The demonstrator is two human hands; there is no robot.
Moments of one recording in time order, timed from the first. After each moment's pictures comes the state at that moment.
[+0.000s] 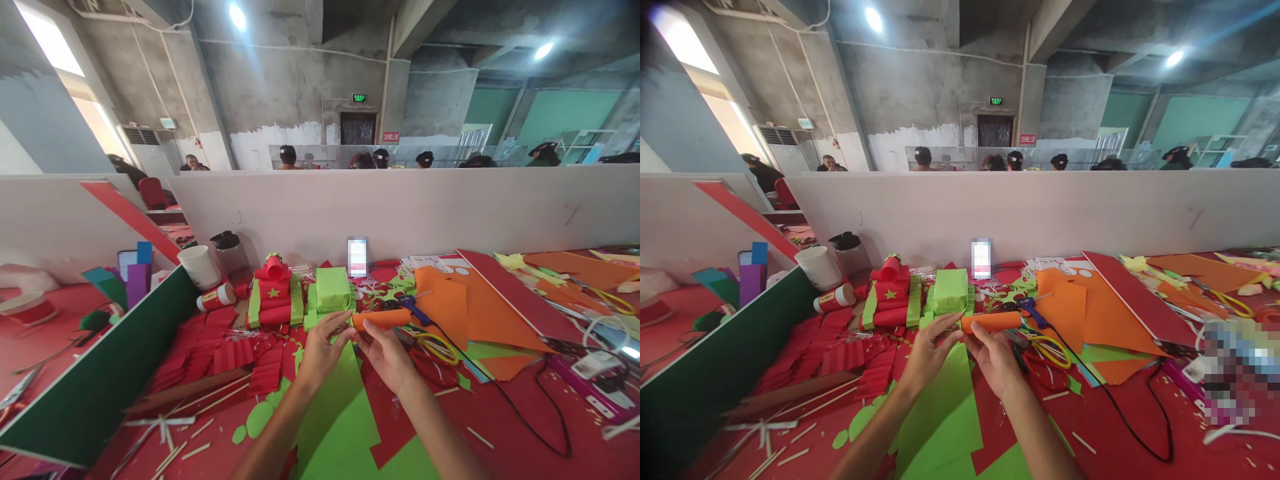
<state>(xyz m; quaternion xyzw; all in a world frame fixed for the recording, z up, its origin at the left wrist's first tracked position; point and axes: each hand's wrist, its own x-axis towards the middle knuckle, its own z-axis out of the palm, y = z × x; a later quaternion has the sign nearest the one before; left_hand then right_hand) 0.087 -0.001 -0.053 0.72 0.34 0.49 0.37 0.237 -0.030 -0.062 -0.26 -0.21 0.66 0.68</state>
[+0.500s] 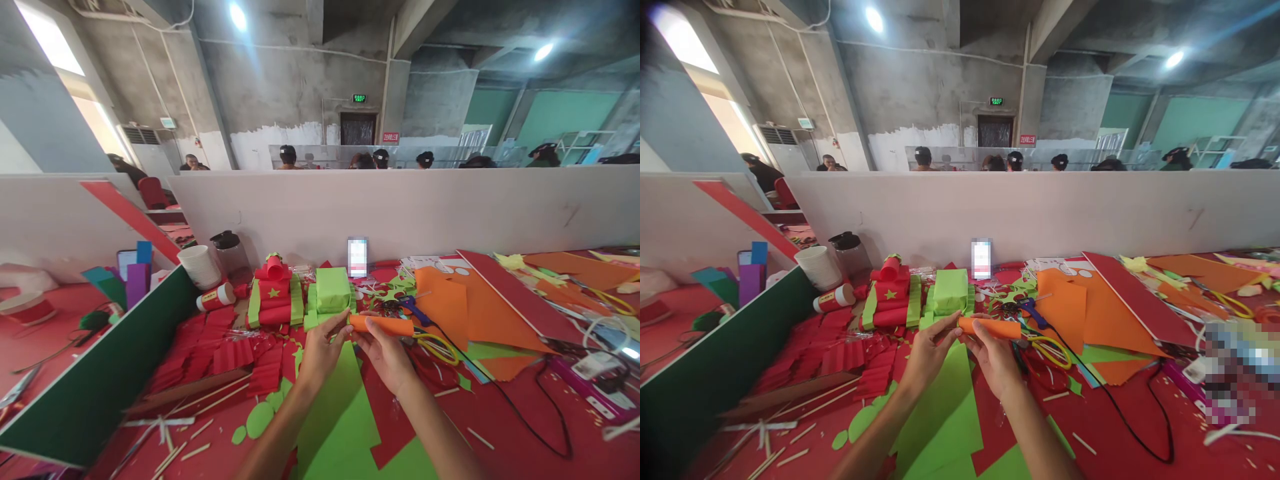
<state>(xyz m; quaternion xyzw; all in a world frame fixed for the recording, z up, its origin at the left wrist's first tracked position) 0.092 0.001 -0.060 0.66 0.38 0.49 0.42 0.235 -0.030 -0.064 -0.28 -0.24 0.62 0.69</state>
